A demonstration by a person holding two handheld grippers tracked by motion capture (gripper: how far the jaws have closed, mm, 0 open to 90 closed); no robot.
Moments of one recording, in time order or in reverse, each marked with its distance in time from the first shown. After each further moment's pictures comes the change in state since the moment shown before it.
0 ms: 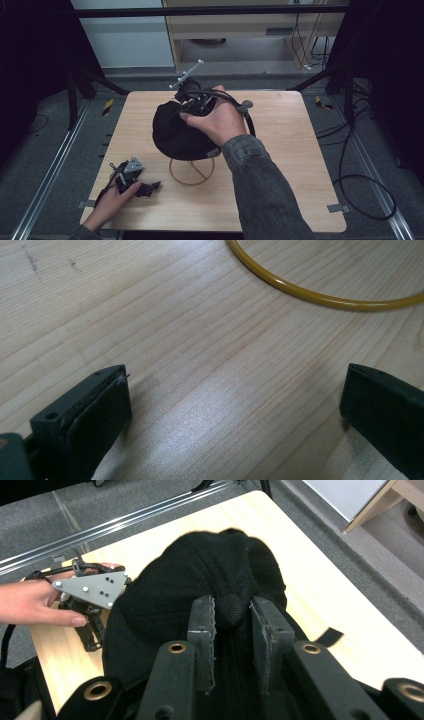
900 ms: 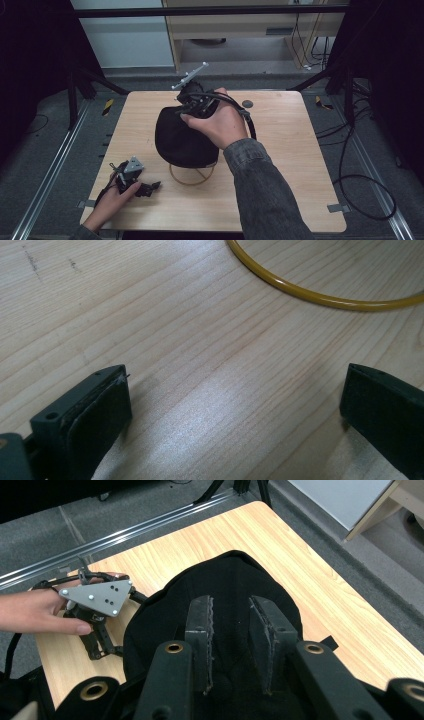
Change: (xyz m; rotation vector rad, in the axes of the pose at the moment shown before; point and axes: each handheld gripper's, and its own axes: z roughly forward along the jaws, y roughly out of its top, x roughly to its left) left arm 0.000 0.000 0.000 -0.003 0.000 -0.003; right arm 0.002 -0.006 -0.003 -0.051 0.007 0.020
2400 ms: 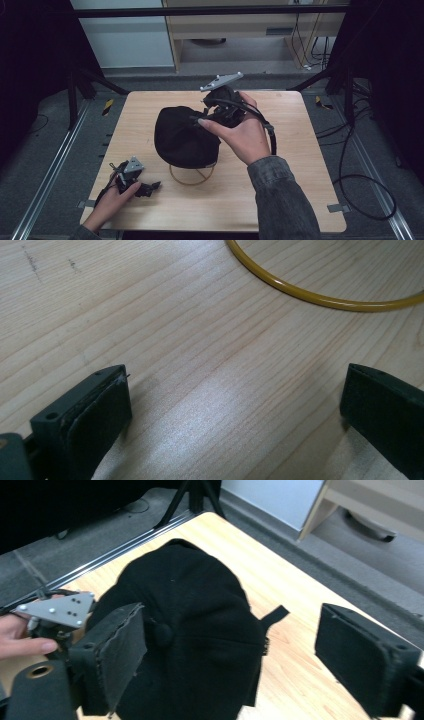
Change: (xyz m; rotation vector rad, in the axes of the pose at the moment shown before) left arm 0.000 0.000 0.000 -0.001 -0.001 0.002; right arm -0.011 -0.042 -0.033 -0.099 -0.163 0.146
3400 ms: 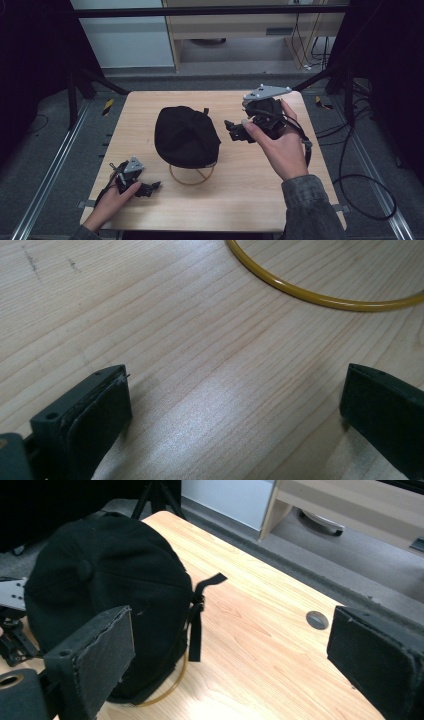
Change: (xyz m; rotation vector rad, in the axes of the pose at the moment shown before) left arm 0.000 0.000 0.000 0.002 -0.002 0.000; right arm -0.040 -0.053 -0.046 -0.046 -0.124 0.062
